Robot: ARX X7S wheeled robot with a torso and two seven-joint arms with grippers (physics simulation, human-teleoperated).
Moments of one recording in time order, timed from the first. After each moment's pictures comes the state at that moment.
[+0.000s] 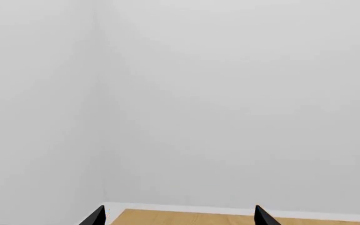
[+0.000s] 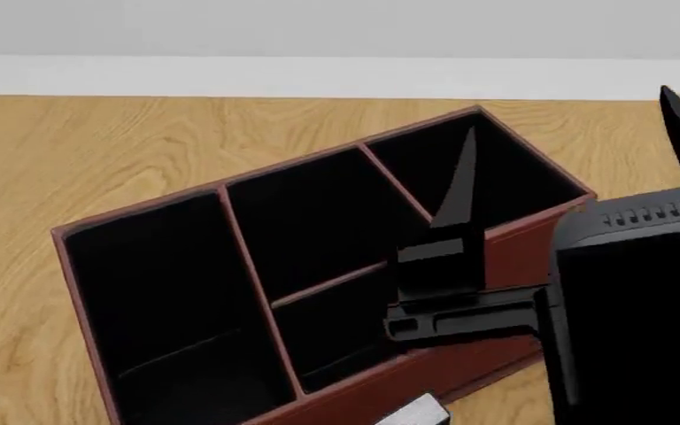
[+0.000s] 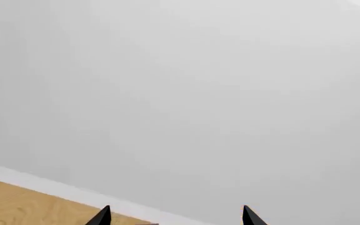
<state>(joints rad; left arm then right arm) -1.14 -1.35 1.35 1.03 -1.01 0.02 -1.45 1.16 1.09 -0.73 -0.93 1.39 0.63 1.16</state>
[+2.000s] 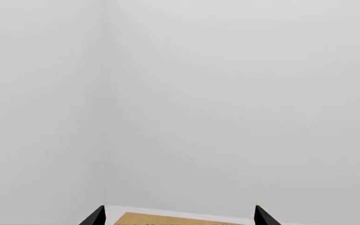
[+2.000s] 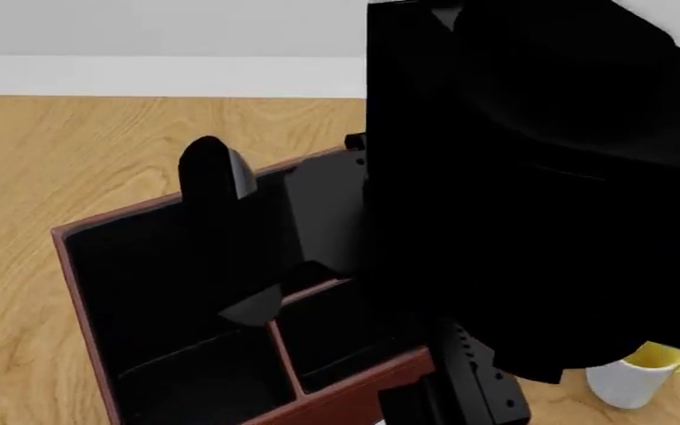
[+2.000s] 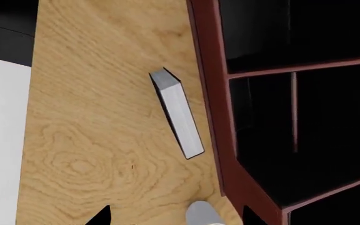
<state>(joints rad) -1.24 -1.39 1.54 1.02 -0.93 0.14 -1.48 2.16 0.47 -1.79 -0.18 0.57 0.92 -1.29</state>
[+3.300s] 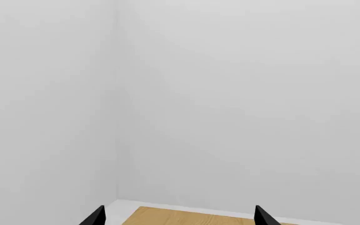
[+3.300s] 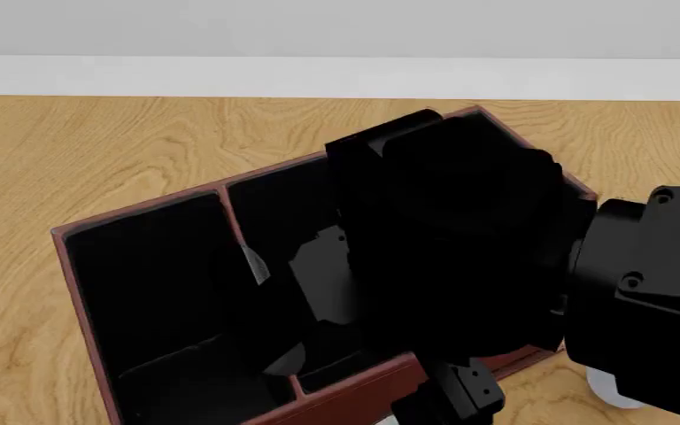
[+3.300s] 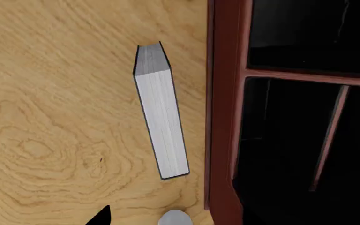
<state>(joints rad) -1.21 -1.45 1.57 1.03 -0.90 0.17 -1.49 1.90 0.34 -1.96 0.13 0.35 0.56 -1.24</state>
